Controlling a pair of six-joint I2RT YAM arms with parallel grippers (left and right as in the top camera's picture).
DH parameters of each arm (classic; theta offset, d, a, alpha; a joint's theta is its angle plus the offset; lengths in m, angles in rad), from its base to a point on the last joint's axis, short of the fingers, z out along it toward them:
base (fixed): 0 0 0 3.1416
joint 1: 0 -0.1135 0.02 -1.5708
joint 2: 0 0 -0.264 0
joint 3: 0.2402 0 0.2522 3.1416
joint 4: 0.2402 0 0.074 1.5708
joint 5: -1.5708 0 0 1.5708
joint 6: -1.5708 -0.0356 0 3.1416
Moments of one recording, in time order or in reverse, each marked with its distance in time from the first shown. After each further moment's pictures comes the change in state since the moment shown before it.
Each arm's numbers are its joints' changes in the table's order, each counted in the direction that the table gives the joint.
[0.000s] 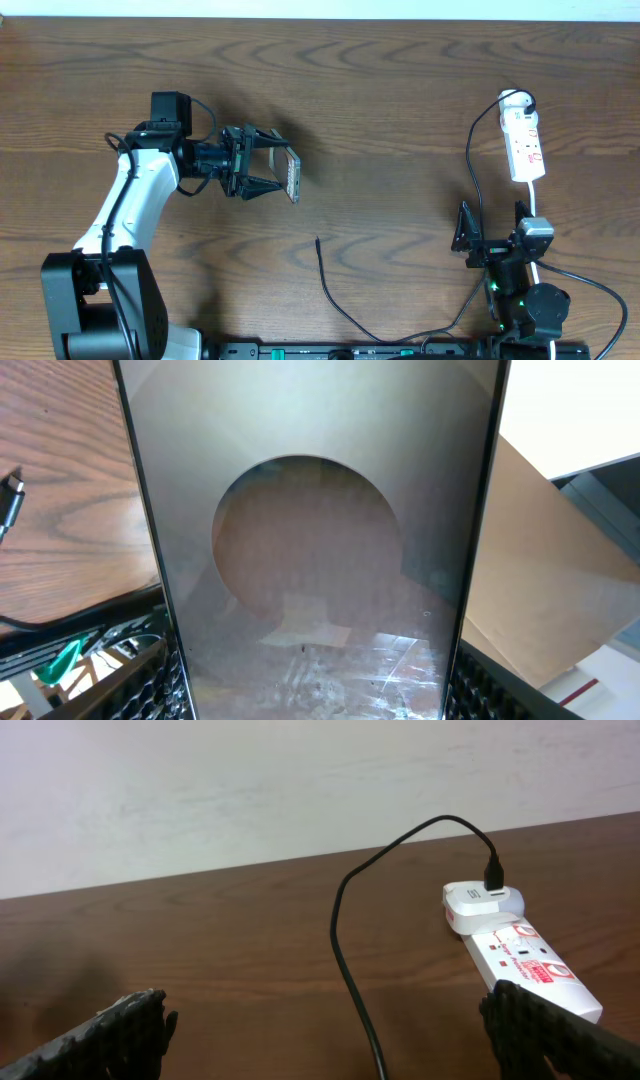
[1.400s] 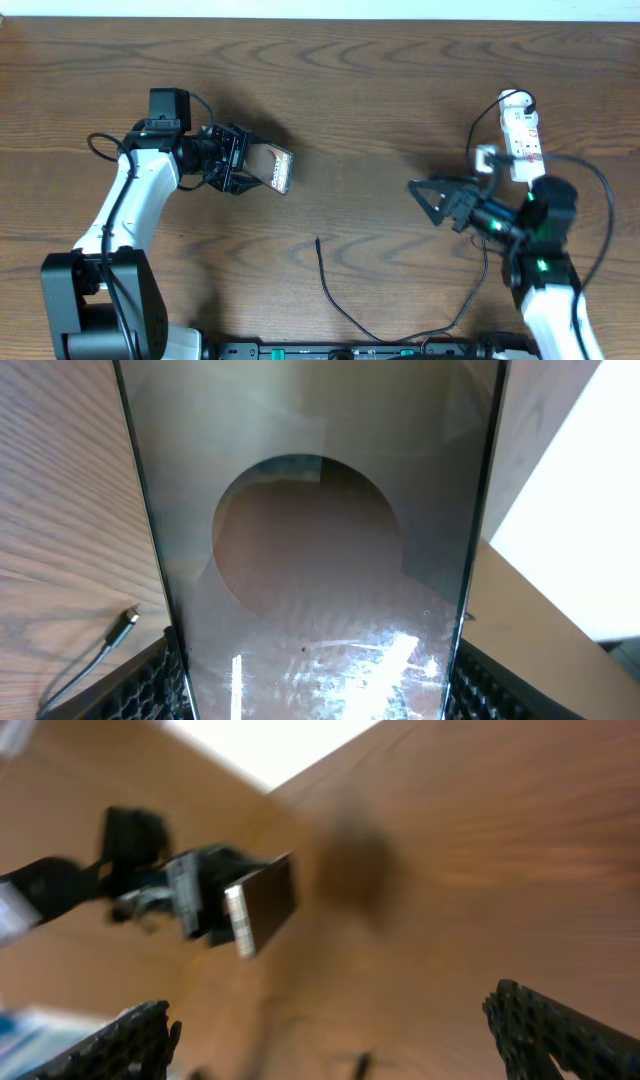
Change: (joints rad) left arm 0.000 0.000 0.000 -0.074 0.399 0.129; right arm -0.035 -0.994 0.464 -0.151 0.813 -0.380
